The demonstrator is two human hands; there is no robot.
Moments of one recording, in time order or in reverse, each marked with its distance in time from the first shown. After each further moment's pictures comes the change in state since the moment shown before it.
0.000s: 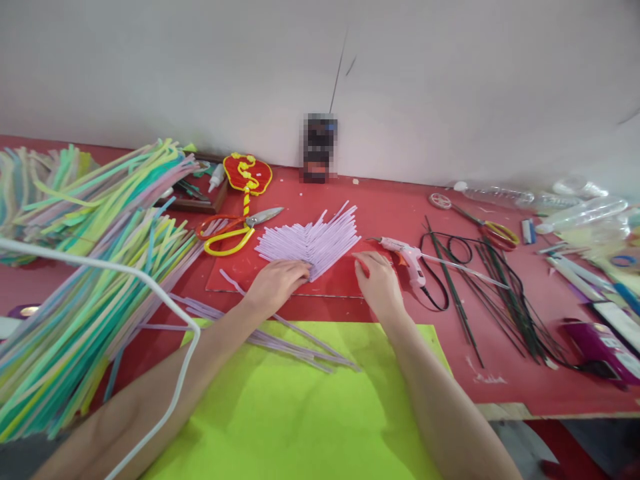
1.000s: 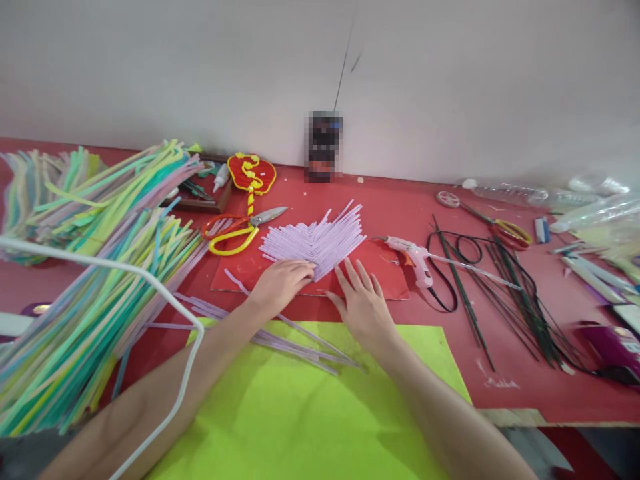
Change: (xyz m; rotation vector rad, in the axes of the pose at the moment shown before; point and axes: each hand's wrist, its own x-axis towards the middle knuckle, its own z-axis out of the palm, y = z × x) left_hand 0.000 0.001 0.000 0.010 -0.029 -0.022; right_hand -0.043 -0.044 0.010 -0.288 -0.239 -0.095
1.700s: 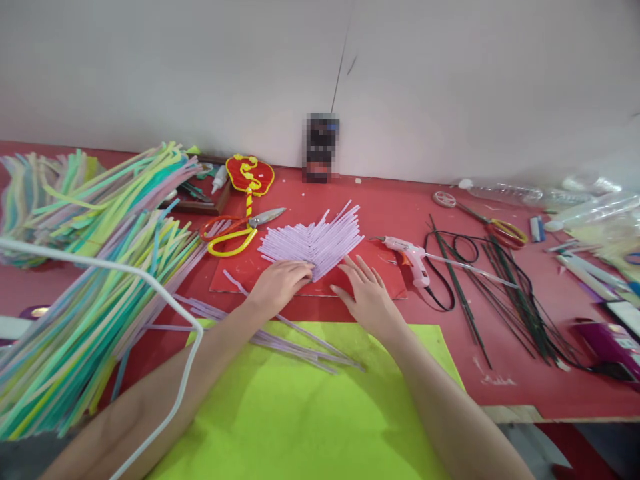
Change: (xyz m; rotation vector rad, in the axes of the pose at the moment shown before) left_hand 0.000 -0.002 0.001 -0.014 0.002 0.013; right_hand 0.009 0.018 -0.010 0.141 -0.036 -0.004
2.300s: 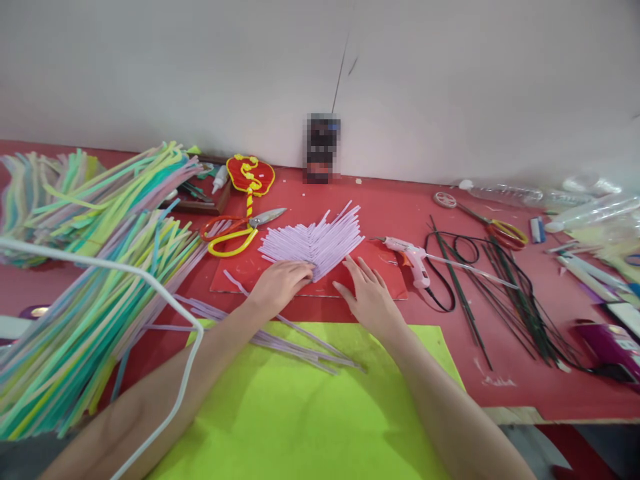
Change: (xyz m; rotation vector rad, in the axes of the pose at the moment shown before) left_hand 0.001 0.001 -0.001 0.008 -0.011 -0.006; right_hand 0.002 -0.001 0.002 -0.017 -0.006 0.068
